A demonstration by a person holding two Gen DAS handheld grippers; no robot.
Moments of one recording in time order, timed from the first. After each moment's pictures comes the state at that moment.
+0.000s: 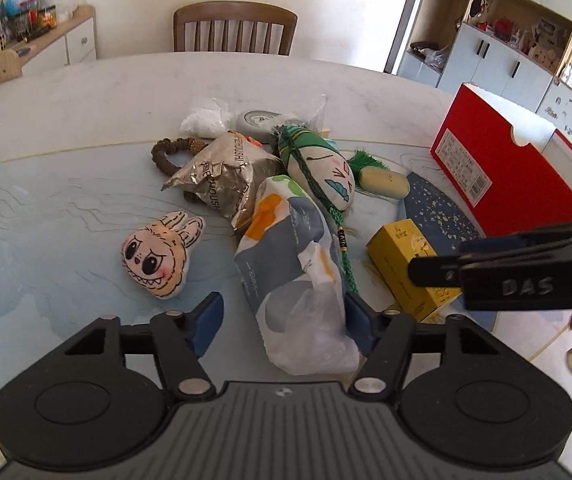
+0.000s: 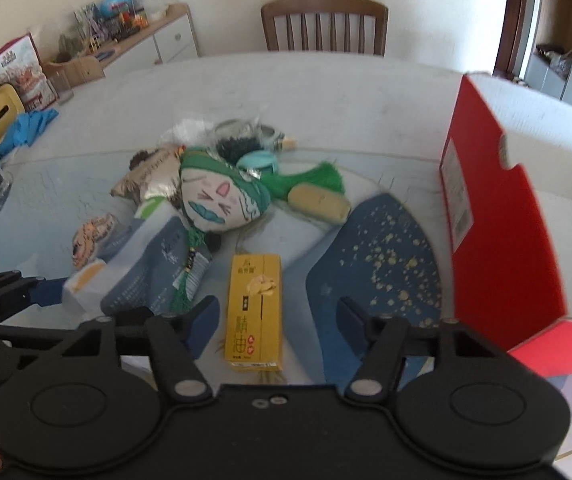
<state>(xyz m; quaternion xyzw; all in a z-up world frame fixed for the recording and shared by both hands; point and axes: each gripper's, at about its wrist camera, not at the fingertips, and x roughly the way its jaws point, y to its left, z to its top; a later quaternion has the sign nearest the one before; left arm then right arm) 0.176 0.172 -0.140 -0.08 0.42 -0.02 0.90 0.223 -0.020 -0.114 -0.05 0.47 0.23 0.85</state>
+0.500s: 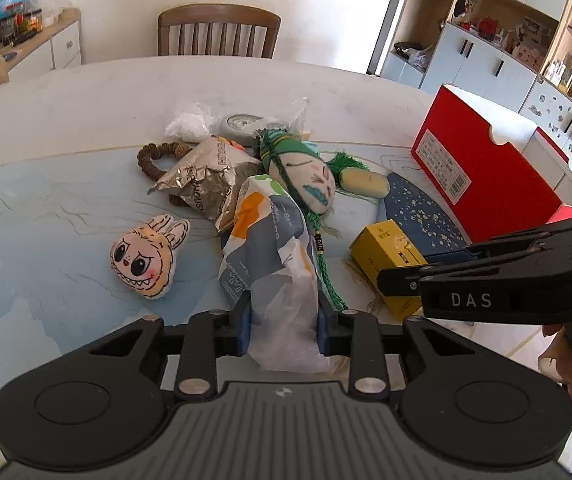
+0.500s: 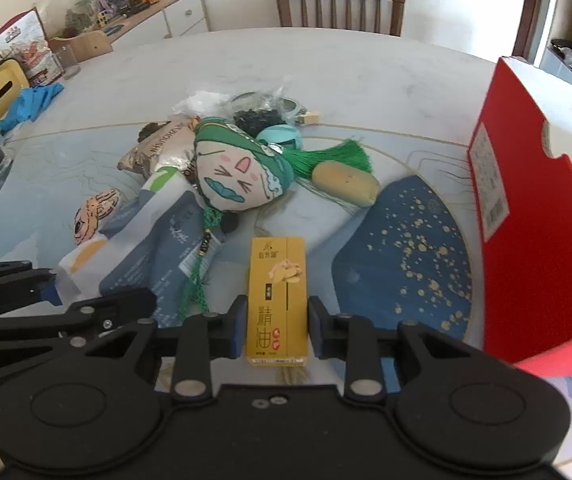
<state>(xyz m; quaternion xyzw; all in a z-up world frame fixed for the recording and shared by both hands) 0.172 0.167 -0.132 -0.08 0.42 -0.04 0.90 0.221 -0.005 -0.119 -0.07 0.49 0.23 0.84</state>
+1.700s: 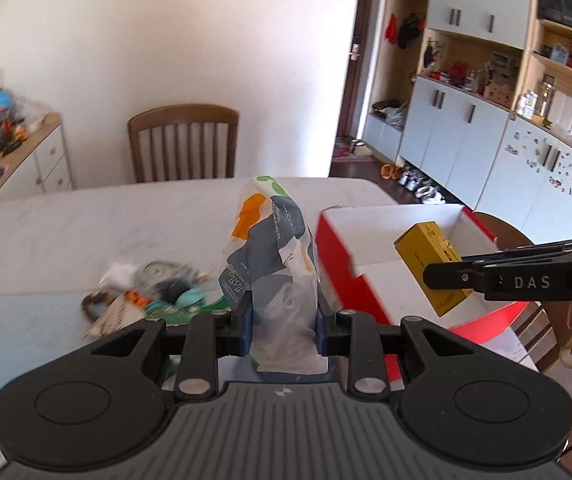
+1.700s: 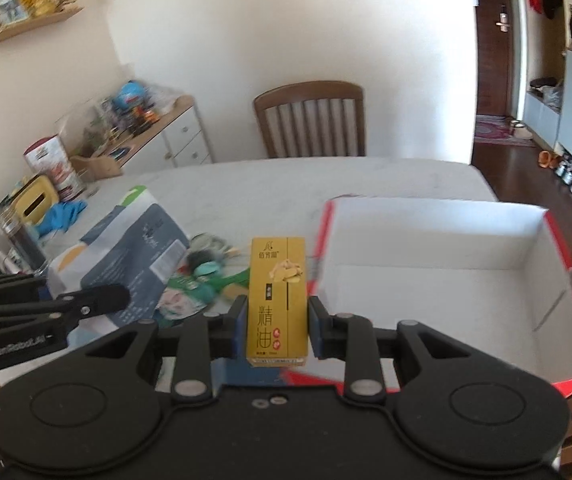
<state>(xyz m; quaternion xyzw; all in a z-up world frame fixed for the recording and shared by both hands) 0.181 0.039 0.005 -0.04 0.31 -0.03 0.95 0.231 -0.181 0.002 0.02 0.37 0.26 0.89</state>
